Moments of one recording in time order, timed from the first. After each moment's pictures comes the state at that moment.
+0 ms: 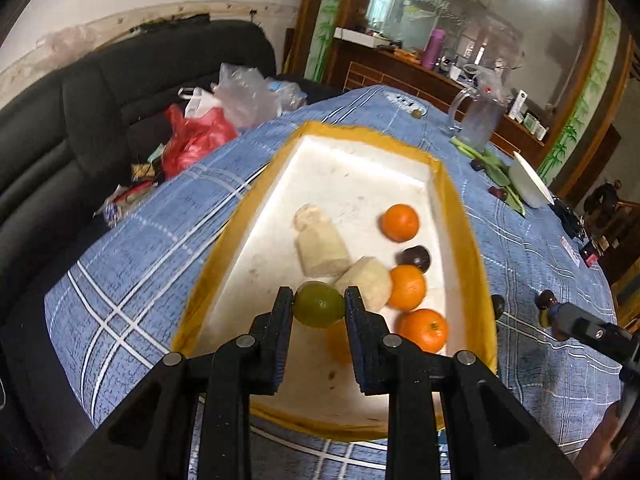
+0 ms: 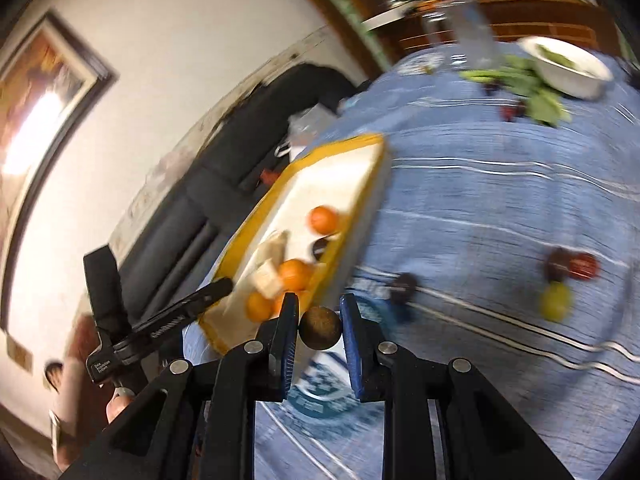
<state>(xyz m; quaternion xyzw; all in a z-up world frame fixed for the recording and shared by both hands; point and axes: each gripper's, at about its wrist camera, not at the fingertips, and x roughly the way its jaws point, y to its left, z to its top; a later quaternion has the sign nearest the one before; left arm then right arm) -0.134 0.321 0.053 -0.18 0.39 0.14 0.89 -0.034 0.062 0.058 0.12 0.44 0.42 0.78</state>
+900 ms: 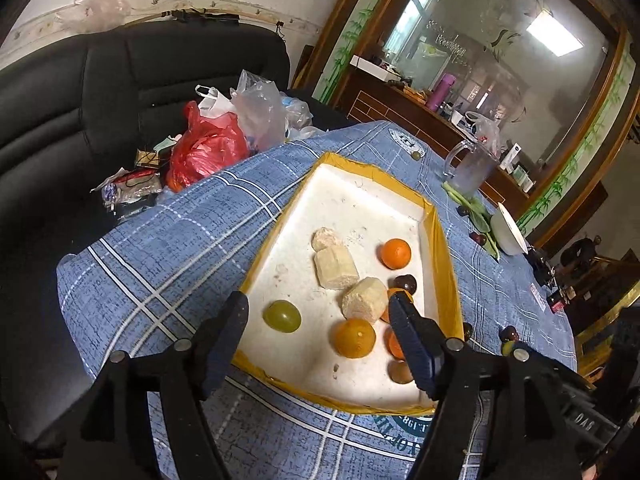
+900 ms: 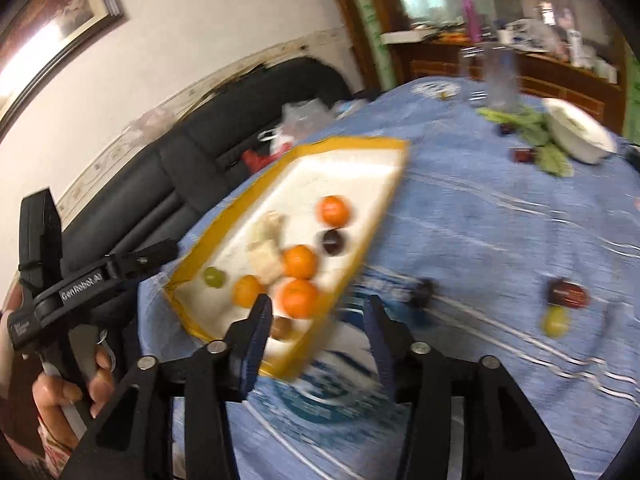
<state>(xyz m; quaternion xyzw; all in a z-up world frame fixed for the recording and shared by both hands) -0.174 0.346 0.074 -0.26 0.34 0.13 0.90 -0.071 0.086 0.066 0.01 0.40 0.36 0.84</state>
